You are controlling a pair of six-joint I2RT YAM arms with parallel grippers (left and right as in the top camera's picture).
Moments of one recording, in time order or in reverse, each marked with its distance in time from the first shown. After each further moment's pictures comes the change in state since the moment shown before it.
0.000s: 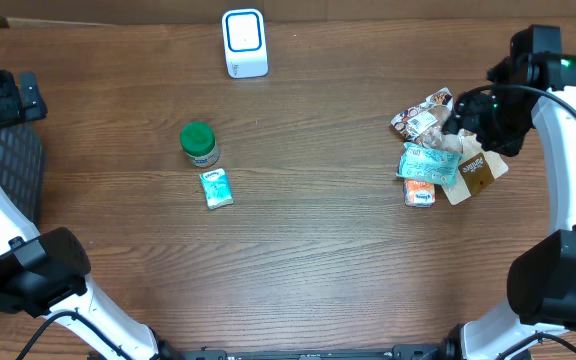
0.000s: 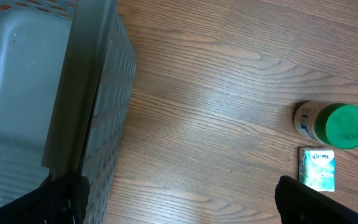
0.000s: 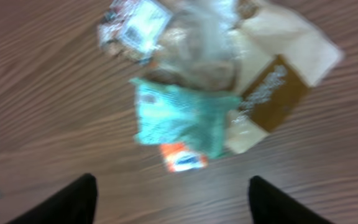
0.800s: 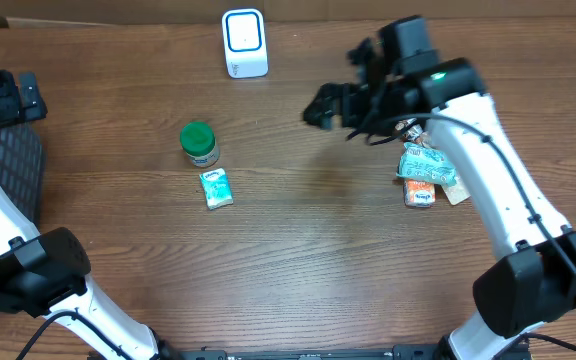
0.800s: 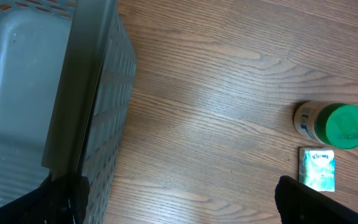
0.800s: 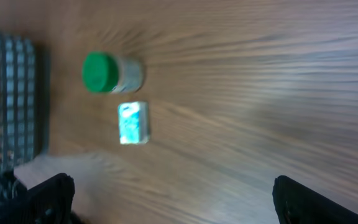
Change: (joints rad) left arm 0.000 0.000 0.000 0.000 0.000 0.000; right arm 0.472 0.001 -0.011 0.317 -0.304 0.103
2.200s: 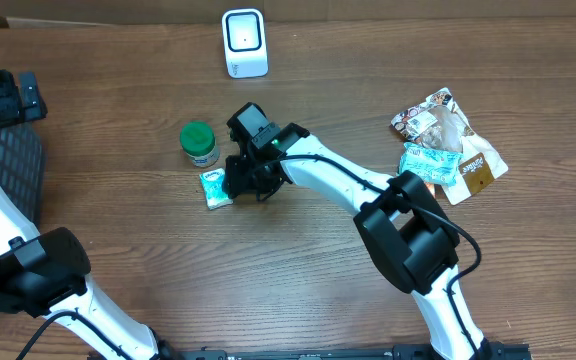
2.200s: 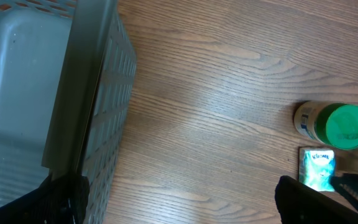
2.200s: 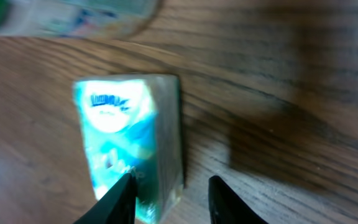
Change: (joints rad) left arm 0.000 0.000 0.000 0.000 0.000 0.000; right arm 0.401 0.455 -0.006 0.360 0.112 0.295
